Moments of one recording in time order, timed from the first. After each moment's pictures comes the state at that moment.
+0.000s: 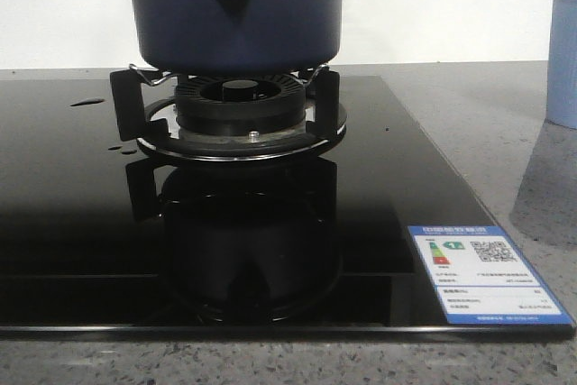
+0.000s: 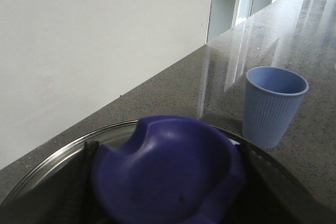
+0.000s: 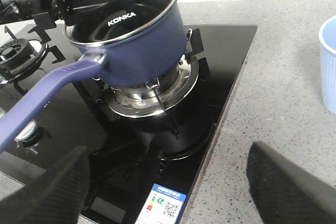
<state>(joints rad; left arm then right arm) -0.33 1.56 -1.15 -1.78 0.71 1.93 0.01 0.44 -0.78 0.59 0.90 -0.30</state>
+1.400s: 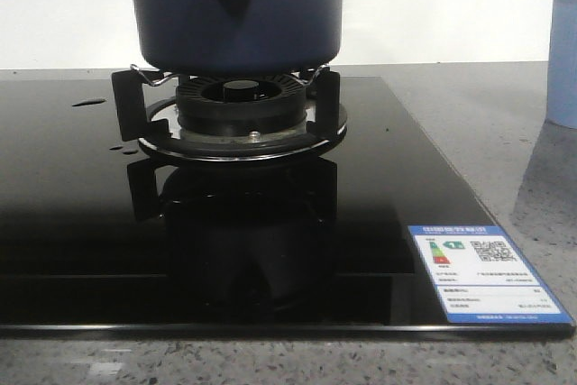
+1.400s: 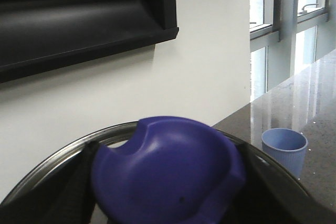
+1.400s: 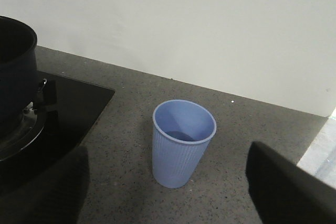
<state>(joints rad) -0.17 0.94 -1.04 -1.38 0.61 1.44 0.01 0.44 -0.73 0.08 0.56 -0.29</state>
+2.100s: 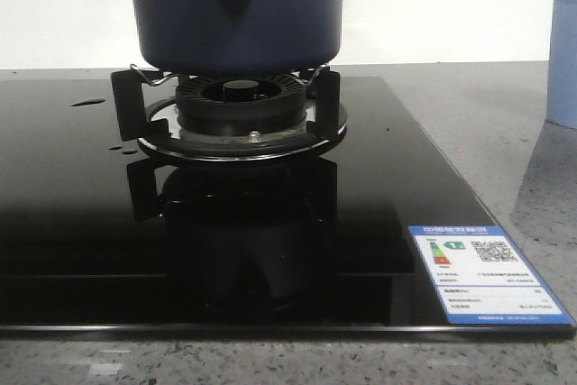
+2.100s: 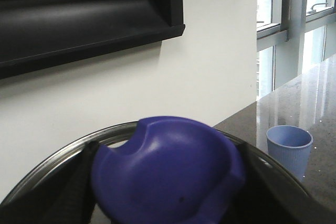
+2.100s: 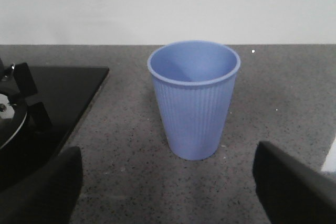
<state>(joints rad) -0.17 0.91 -1.01 -1.38 0.59 1.44 0.01 0.58 -0.33 0.30 0.03 -0.29</state>
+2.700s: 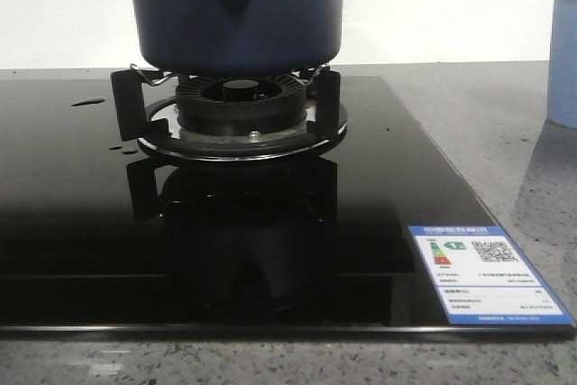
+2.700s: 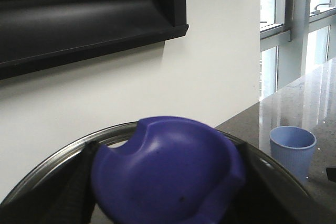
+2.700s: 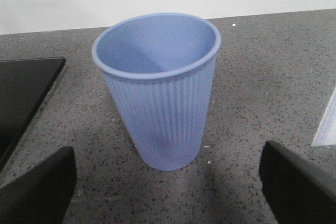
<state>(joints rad) -0.17 0.91 -1.01 -1.38 0.58 1.44 0.01 0.92 -0.33 0.34 -0.26 -0.26</state>
